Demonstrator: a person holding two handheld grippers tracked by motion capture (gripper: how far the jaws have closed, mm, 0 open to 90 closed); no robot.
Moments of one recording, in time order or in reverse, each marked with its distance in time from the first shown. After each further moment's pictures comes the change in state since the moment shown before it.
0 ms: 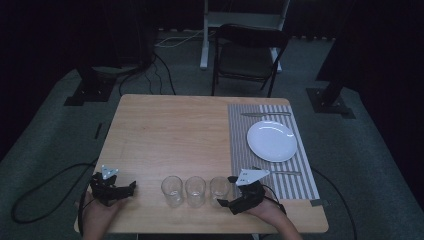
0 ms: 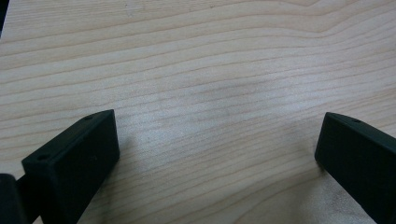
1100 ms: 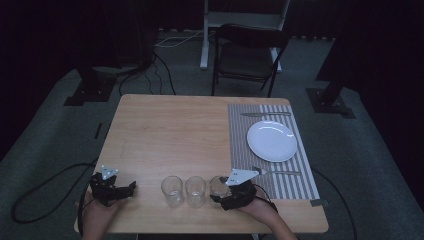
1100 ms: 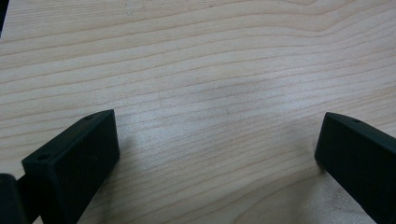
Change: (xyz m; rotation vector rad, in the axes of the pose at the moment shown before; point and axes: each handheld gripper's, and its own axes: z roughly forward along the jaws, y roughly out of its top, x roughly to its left) left arm 0.000 -0.001 -0.001 0.001 -0.002 0.003; right arm 0.008 0.010 0.020 0.022 -0.056 -0.043
